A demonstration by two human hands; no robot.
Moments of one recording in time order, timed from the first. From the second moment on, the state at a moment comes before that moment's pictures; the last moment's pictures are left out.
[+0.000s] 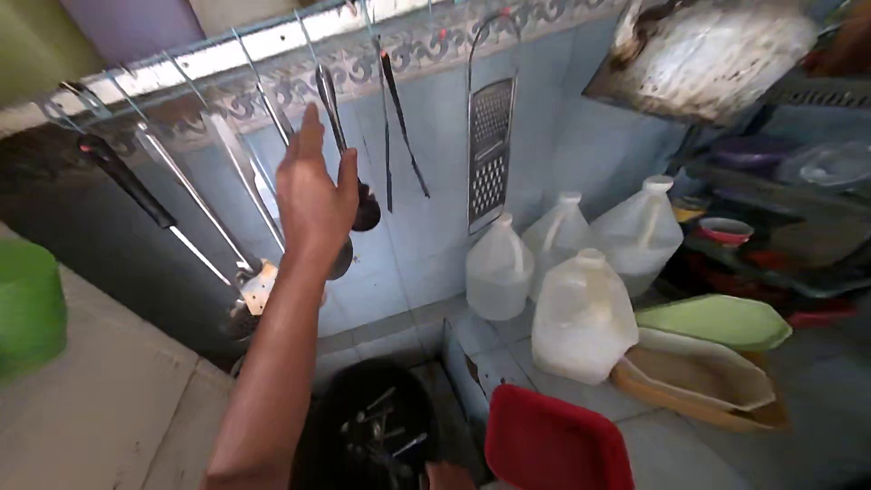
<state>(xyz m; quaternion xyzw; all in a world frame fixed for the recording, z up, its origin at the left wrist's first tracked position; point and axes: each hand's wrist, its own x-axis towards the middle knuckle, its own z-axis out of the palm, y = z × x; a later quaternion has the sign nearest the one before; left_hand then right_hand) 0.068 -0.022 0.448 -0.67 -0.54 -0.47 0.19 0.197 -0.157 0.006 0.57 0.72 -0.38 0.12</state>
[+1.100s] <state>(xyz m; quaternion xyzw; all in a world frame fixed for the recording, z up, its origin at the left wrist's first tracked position) -0.012 -0.087 -0.135 -0.31 -0.88 -0.10 -0.34 0.182 -0.143 0.008 0.59 0.67 -0.37 0.24</state>
